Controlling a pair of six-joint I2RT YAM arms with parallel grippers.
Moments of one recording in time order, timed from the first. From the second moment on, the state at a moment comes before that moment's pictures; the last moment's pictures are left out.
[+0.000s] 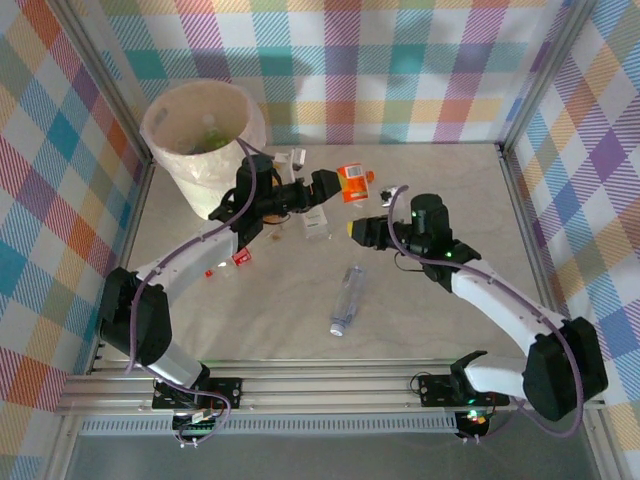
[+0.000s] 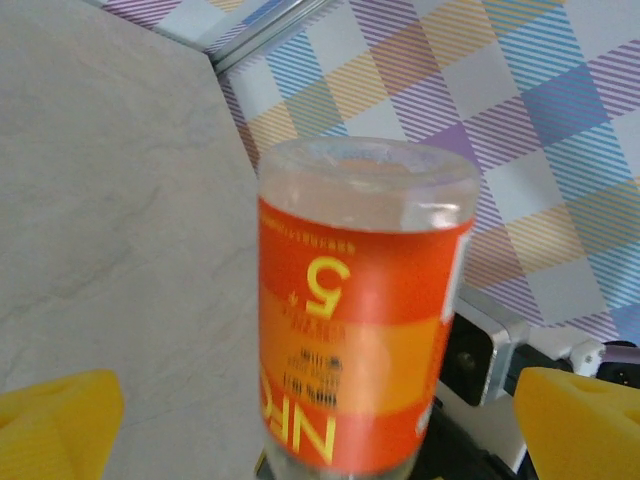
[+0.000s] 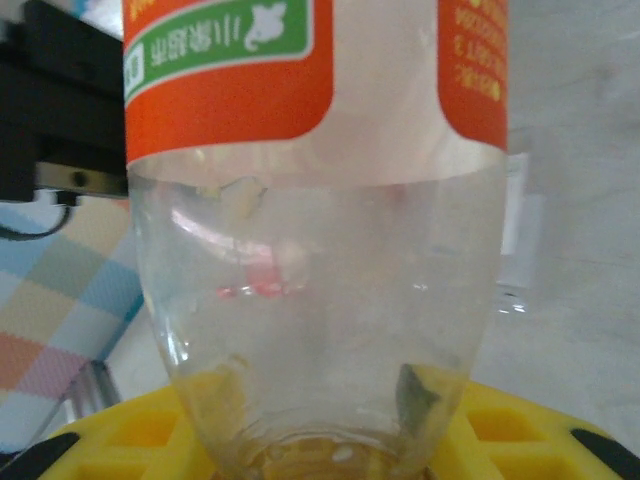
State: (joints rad) left arm -0.50 1.57 1.21 0.13 0.63 -0.89; right arm 0.49 1.24 0.84 0.03 -0.51 0.47
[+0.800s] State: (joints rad) left arm -0.53 1.65 1.29 0.09 0.54 -0.82; right arm 0.56 1.30 0.94 -0.10 -0.55 0.46
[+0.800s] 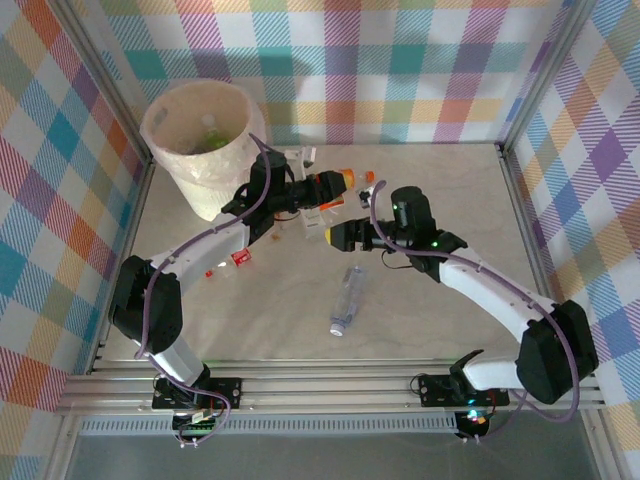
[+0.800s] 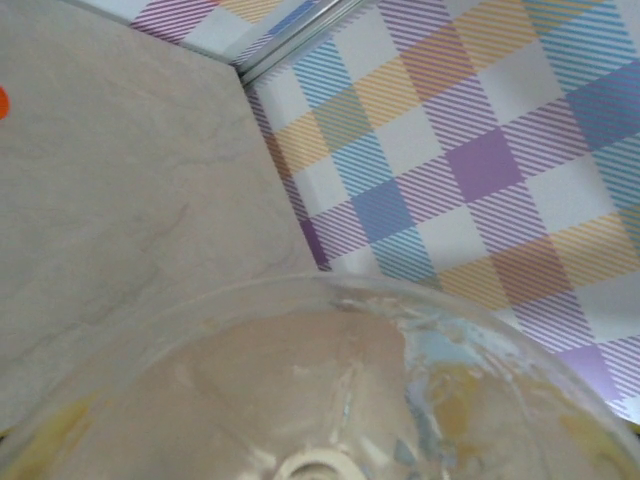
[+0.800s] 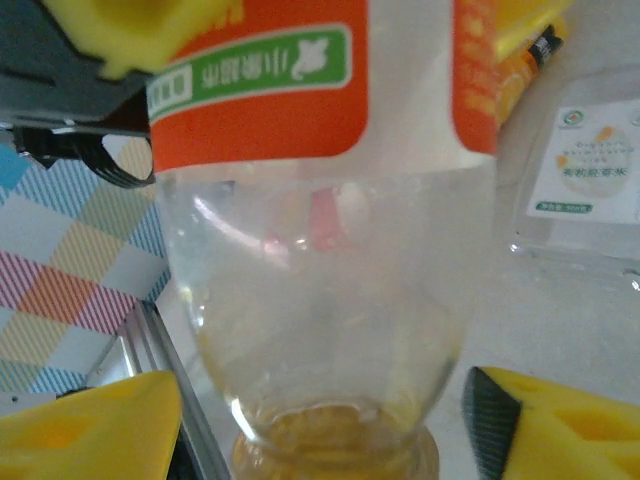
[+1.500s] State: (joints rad) left arm -0.52 1.51 1.44 -0.29 0.04 -0.57; right arm 0.56 1.08 0.83 -0.20 0.05 0.34
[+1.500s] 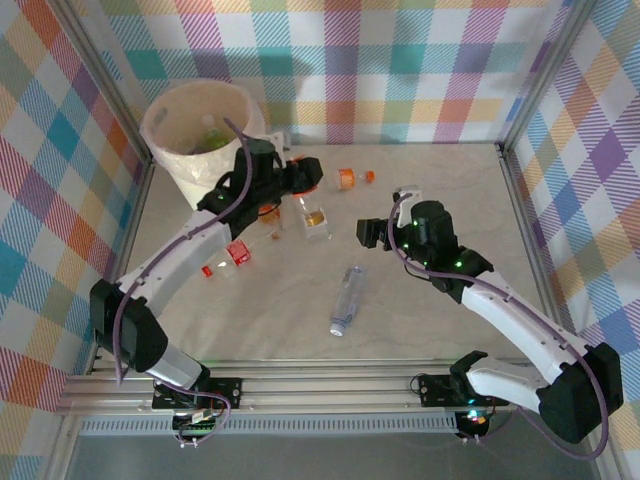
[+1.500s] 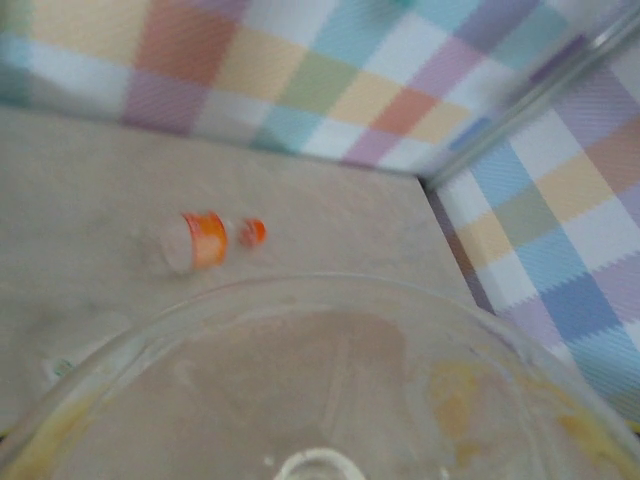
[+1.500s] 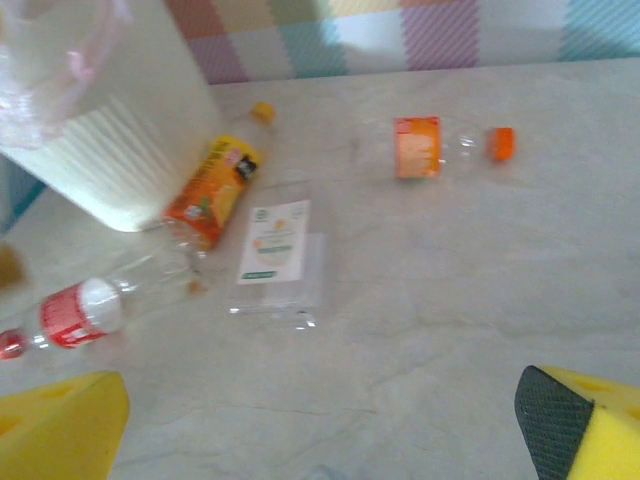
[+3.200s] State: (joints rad) left arm -0.07 2.17 2.40 -0.47 -0.49 -1.16; right arm 0.56 0.95 0.76 -0.21 0.21 0.42
